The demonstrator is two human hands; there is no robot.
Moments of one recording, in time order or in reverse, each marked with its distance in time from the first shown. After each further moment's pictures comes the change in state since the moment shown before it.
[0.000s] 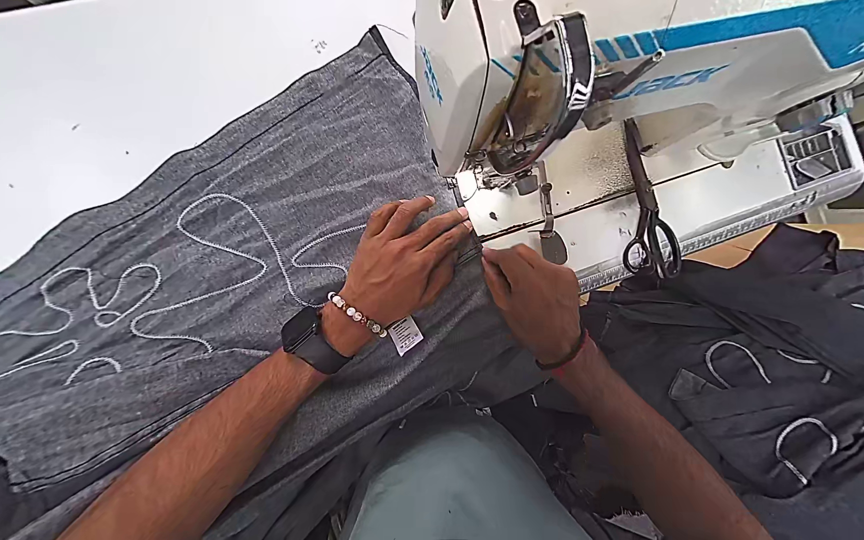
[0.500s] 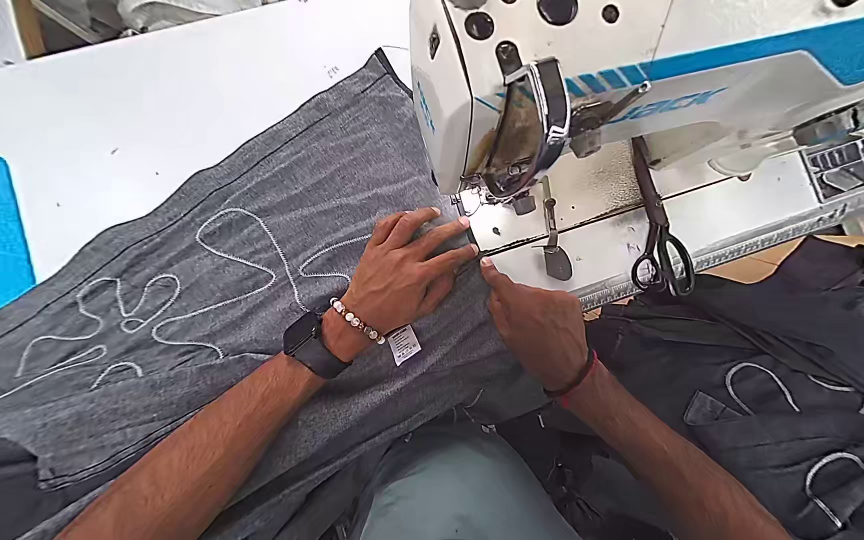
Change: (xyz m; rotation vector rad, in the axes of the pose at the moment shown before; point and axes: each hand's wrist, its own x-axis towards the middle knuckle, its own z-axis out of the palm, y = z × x) left_hand 0.004 -0.009 0.000 -0.033 -0.008 0.052; right_hand -0.008 0.002 -0.002 -0.095 -0.153 -0.032
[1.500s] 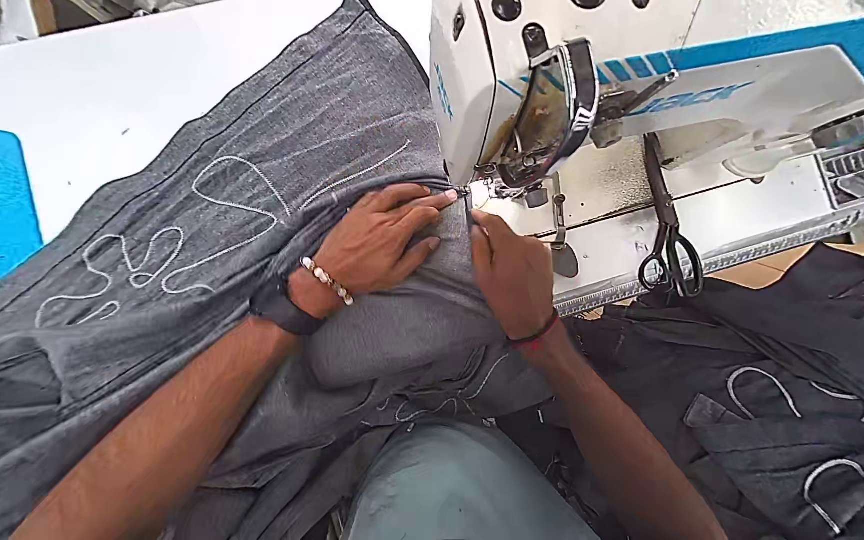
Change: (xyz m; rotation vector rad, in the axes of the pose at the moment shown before) left_hand -0.001 -0.049 -0.016 -0.116 -0.100 0.000; right_hand 0.055 -0.025 0.010 0.220 0.105 0.263
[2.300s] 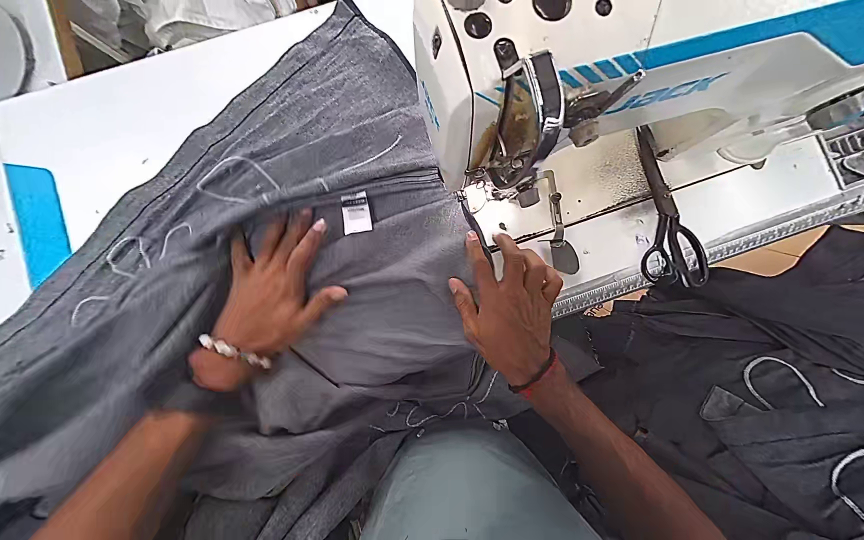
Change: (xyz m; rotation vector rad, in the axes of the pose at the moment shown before) left_hand -0.122 -0.027 -0.034 0.246 -0.064 -0.423; right_hand -0.053 0.003 0.019 -0.234 0.037 -0.035
